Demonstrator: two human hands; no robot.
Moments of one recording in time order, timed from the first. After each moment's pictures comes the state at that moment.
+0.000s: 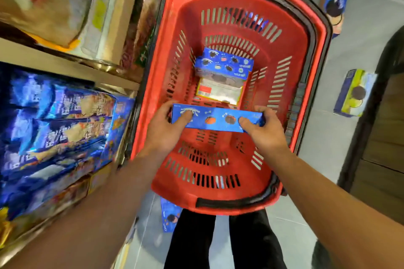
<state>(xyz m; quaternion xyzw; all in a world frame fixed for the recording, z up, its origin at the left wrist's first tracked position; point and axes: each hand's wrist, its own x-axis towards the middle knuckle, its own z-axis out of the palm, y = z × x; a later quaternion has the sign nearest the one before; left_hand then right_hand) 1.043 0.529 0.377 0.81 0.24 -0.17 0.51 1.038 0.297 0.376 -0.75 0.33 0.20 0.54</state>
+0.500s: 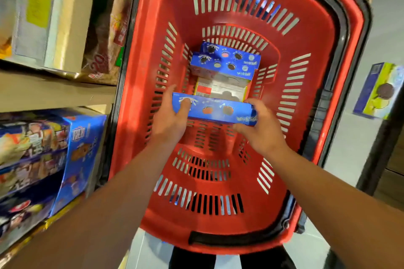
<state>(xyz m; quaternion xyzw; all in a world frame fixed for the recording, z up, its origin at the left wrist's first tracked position) 1.090 0.506 0.282 0.85 0.25 -0.22 0.42 1.076 0.282 0.293 -0.84 0.16 0.25 0.45</state>
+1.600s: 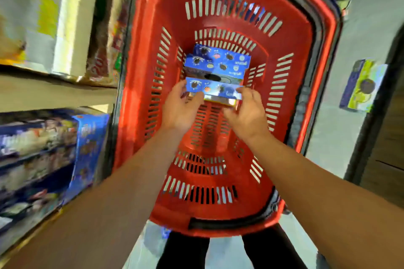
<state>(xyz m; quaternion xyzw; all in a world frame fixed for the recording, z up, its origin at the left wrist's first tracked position) 1.113 0.468 0.289 0.75 0.27 -0.19 0.58 1.095 0.303 0.305 -0.90 0.15 0.21 0.35</state>
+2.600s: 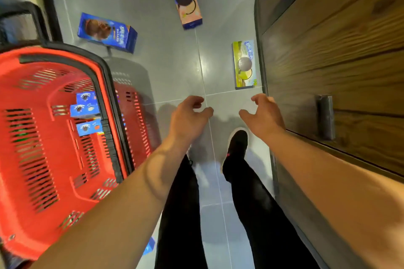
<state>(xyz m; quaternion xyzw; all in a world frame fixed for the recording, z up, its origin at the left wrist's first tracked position) 1.085 0.026 0.398 0.84 0.08 -0.36 0.39 1.008 -0.152 0.365 -0.83 0.39 0.24 0.32</state>
